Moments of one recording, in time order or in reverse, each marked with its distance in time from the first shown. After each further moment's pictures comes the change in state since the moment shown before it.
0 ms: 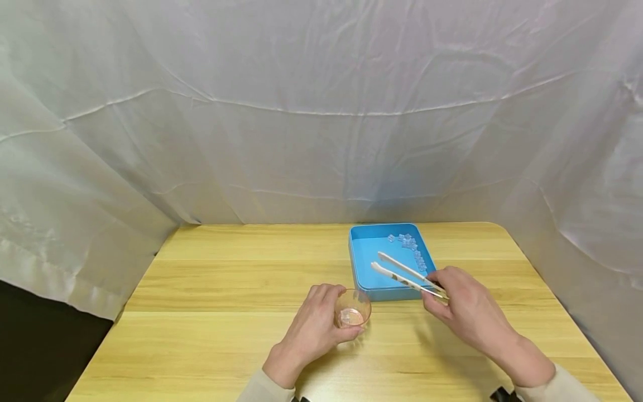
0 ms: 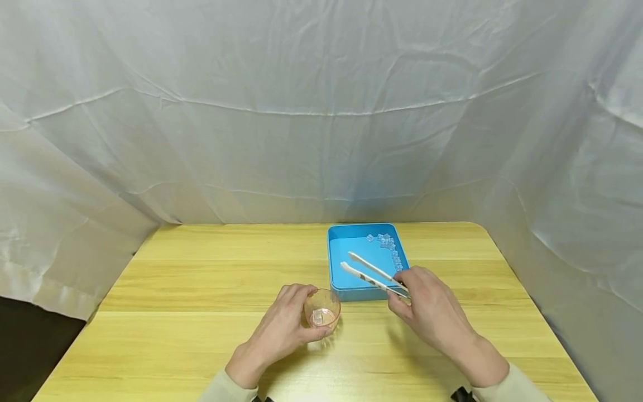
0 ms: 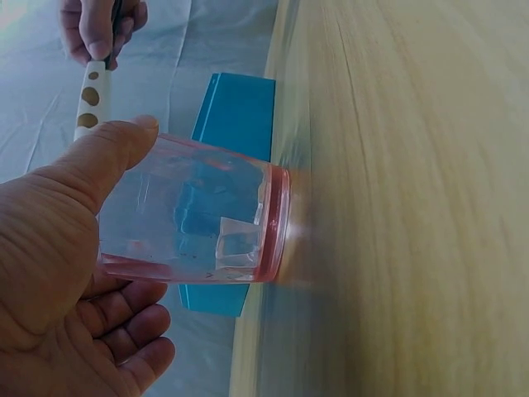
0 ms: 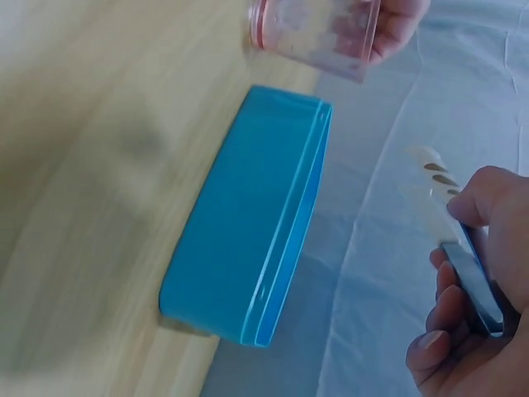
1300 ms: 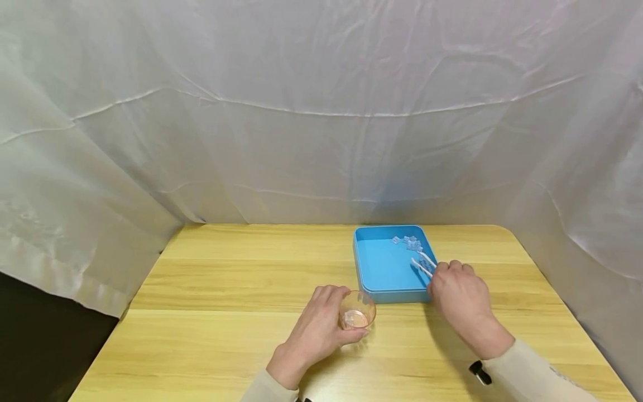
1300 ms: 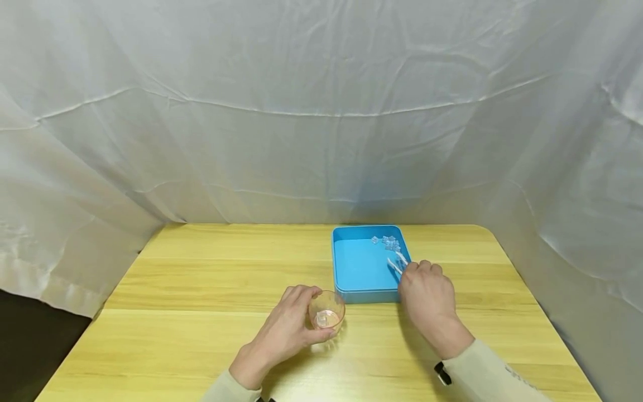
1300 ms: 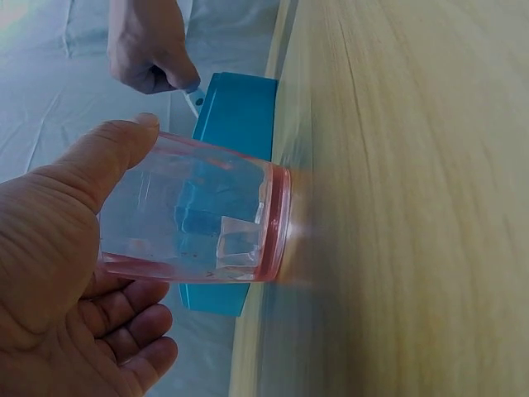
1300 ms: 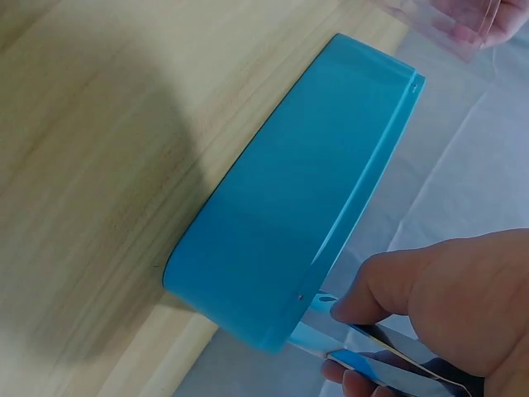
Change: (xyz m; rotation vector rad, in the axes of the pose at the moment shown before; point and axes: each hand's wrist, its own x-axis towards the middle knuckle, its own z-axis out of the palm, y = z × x) left_hand -0.001 -0.001 0.001 -0.003 -0.008 -0.007; right_hand 0.019 0.011 0.033 -0.433 -0.197 0.237
